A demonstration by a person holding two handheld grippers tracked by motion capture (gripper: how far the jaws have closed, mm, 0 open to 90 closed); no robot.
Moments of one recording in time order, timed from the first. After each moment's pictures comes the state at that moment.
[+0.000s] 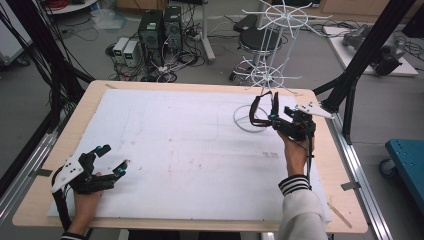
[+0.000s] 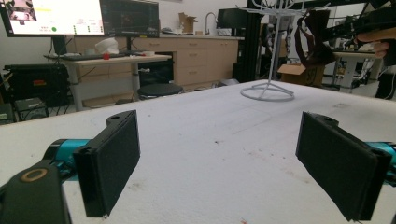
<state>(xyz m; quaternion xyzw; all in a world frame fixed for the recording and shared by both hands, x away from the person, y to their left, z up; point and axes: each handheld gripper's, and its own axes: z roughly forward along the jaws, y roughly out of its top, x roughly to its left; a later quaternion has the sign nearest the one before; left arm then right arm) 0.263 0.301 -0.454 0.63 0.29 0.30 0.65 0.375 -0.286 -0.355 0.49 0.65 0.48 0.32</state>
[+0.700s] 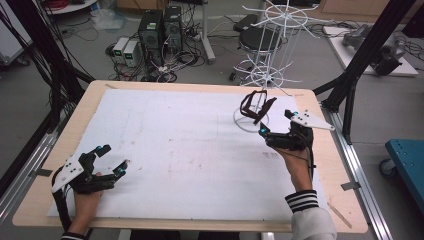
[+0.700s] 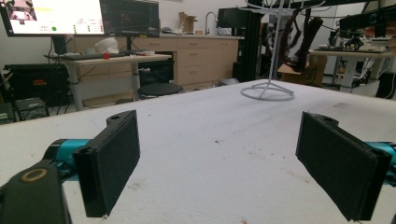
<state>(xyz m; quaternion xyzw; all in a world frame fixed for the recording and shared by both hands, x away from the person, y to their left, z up) 0.263 0.301 -0.454 0.63 0.30 0.30 0.65 0.339 -0.272 -0.348 0.38 0.69 0.53 0.31</state>
